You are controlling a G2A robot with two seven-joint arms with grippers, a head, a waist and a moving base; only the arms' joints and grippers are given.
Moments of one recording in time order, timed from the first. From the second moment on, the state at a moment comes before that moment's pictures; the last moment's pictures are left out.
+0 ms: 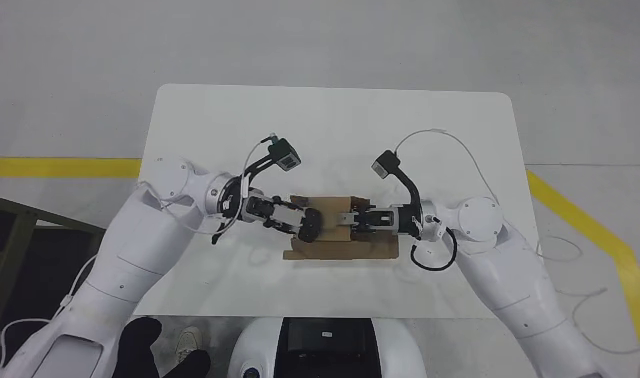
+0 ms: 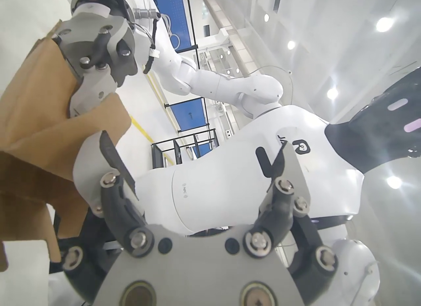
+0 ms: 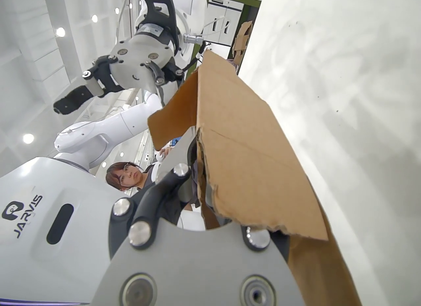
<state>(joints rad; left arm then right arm) 0.80 -1.04 -0.99 -1.45 -0.77 -0.22 -1.50 -0.98 -1.13 1.05 -1.48 0.40 -0.28 1.13</state>
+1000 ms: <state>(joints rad) 0.82 -1.03 -1.08 -1.39 -0.68 -0.19 -1.44 -1.03 -1.11 1.11 -1.53 0.40 -0.26 1.10</state>
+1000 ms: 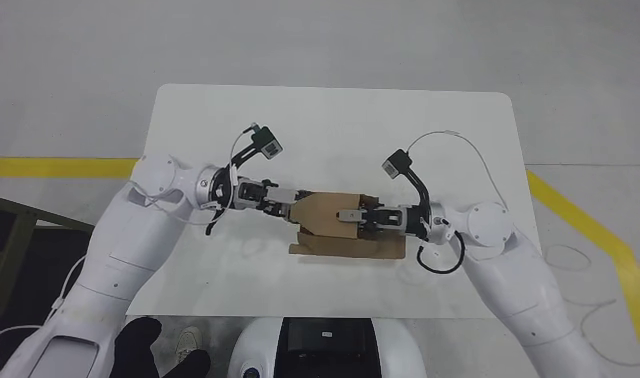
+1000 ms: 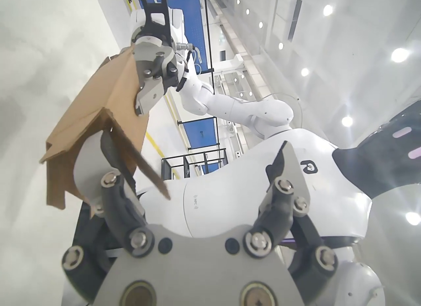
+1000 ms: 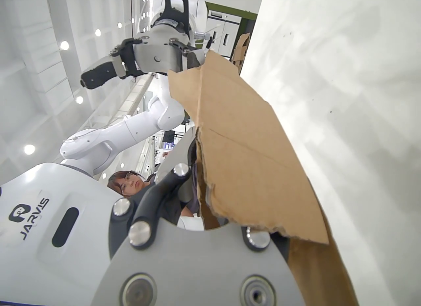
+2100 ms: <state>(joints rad) 0.83 -1.02 -1.12 -1.36 -0.58 -0.21 -1.39 -1.05 -1.11 1.10 -1.55 0.38 -0.25 1.08</state>
